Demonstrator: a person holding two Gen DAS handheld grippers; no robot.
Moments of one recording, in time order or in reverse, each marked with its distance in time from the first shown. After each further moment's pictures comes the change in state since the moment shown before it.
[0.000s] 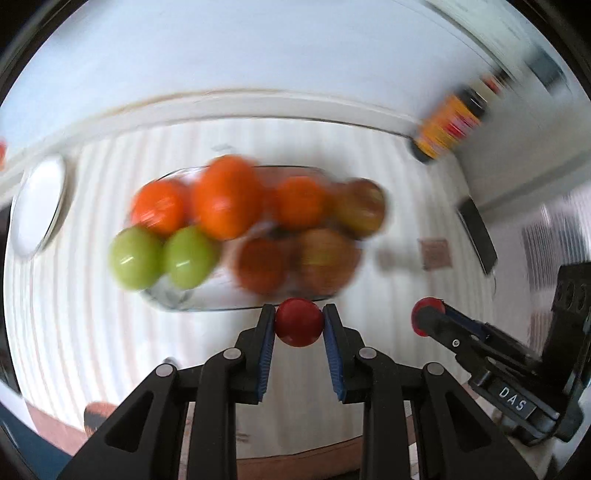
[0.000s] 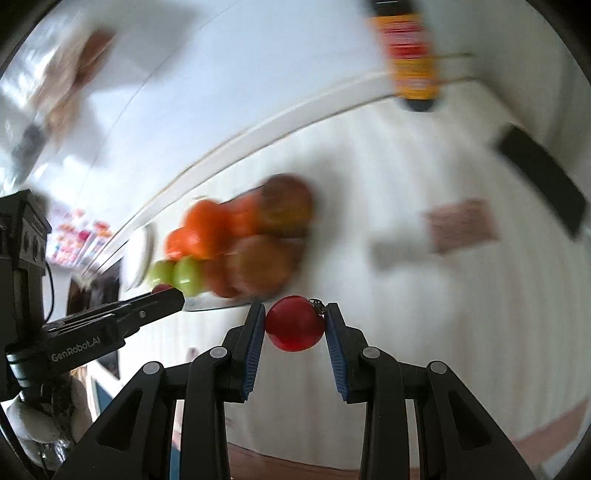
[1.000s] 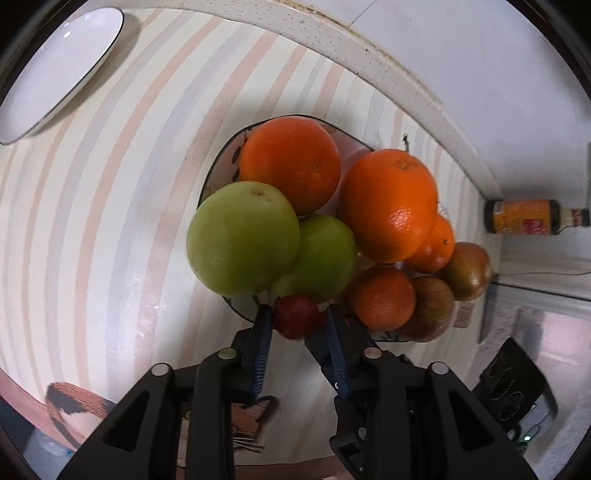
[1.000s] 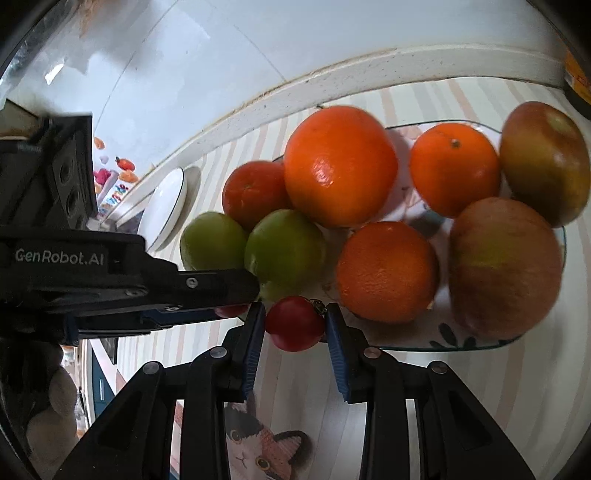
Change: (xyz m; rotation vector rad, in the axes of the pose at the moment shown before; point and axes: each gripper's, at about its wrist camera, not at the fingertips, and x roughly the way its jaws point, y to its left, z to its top) left arm 0.073 0.116 0.019 -0.360 0.152 -0.118; right arm 0.157 0.098 -0.015 -0.148 0.063 0.064
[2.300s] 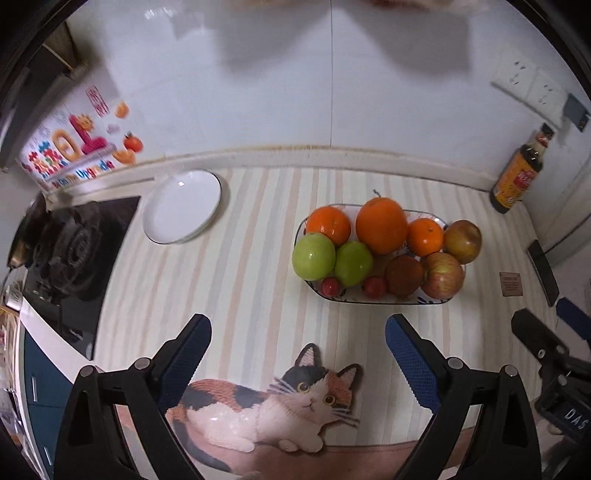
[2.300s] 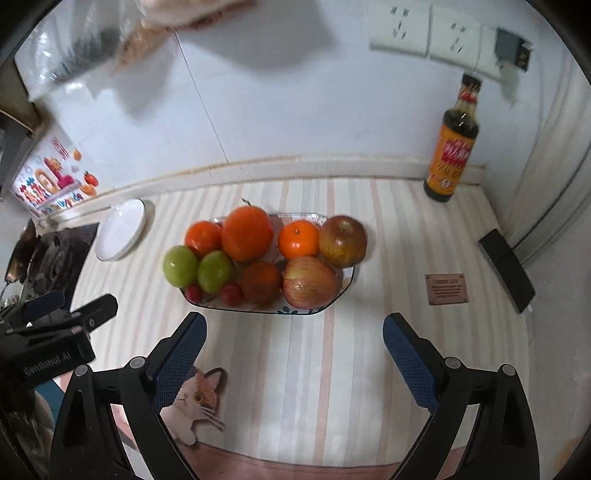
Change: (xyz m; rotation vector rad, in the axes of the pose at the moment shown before) left arm -0.134 -0.041 -0.137 0.291 -0.500 0.397; right arm -0.212 0.046 -0.034 -0.107 -0.209 -0.416
